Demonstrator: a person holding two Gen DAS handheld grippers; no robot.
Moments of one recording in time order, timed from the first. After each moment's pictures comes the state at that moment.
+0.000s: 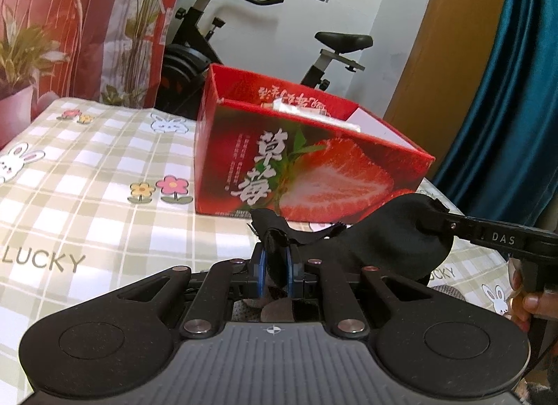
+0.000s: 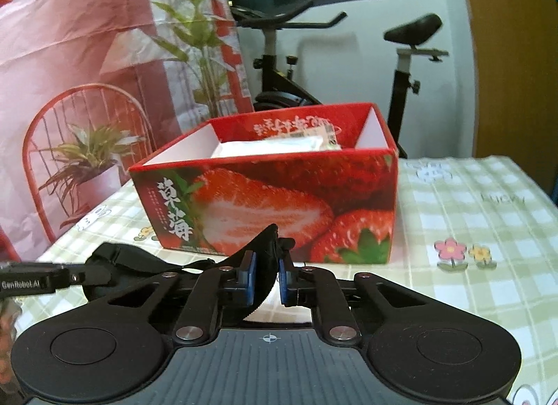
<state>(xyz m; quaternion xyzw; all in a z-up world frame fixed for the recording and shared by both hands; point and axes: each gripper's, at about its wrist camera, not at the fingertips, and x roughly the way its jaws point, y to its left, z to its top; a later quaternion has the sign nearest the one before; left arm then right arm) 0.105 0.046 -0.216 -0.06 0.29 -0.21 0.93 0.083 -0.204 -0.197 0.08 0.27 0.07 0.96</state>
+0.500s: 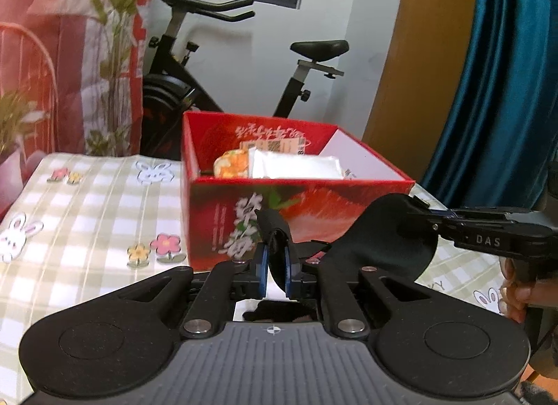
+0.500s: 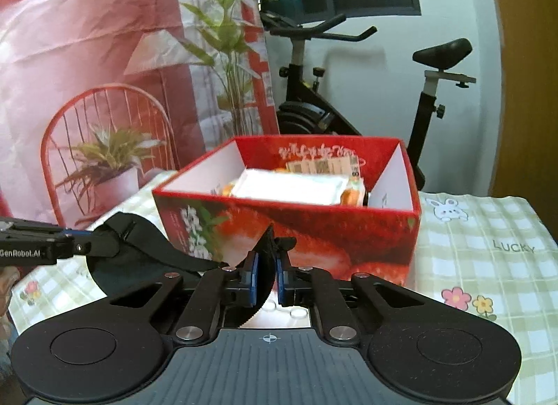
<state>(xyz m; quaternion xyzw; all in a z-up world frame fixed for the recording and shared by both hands) 0.116 0.031 -0.160 0.00 0.28 -0.23 0.93 0.103 -0.203 -0.152 0.07 0.26 0.10 0.96</state>
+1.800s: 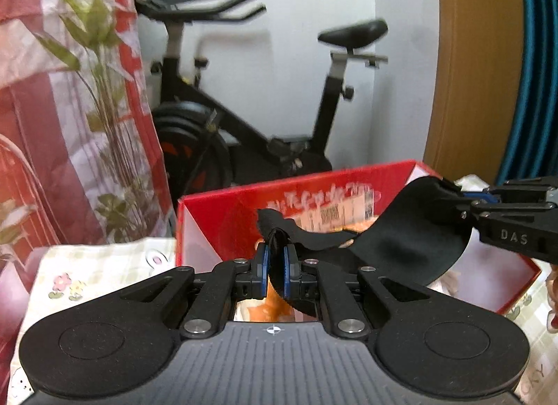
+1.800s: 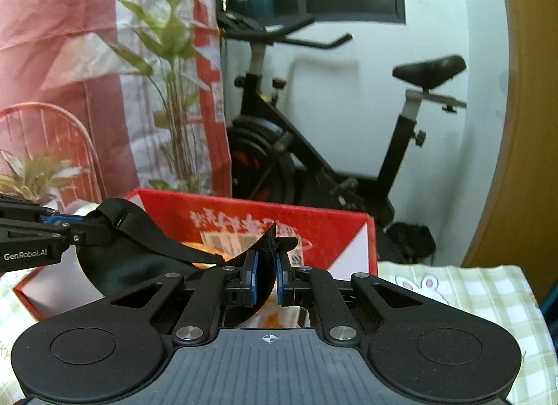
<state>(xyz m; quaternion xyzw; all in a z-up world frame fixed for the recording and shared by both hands) 0.300 -0.047 -0.139 0.10 0.29 -0.17 0.94 0.286 -0.255 -0.155 0.02 0.27 0.04 0.96</state>
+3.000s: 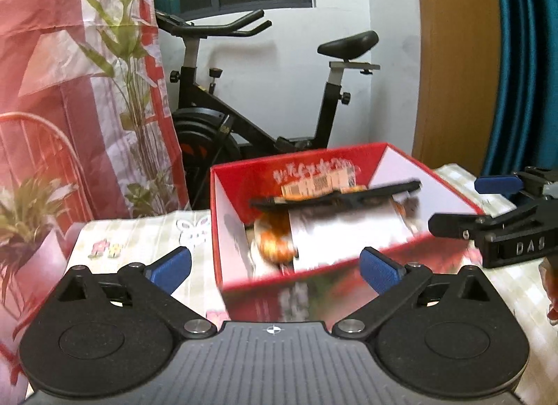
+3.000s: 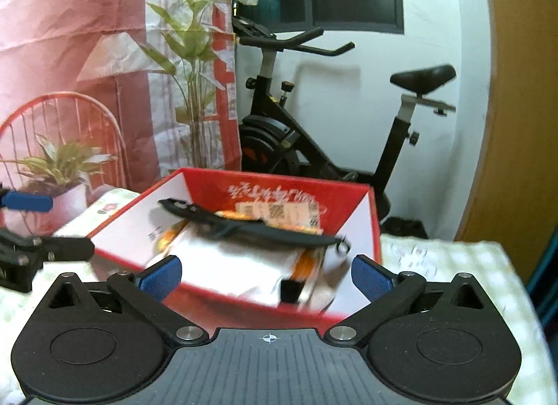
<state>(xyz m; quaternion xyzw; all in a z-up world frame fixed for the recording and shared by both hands) 0.172 -0.016 -0.123 0.10 0.26 -0.15 0.95 0.169 -0.216 -0.139 0.03 0.26 0.04 0.97</state>
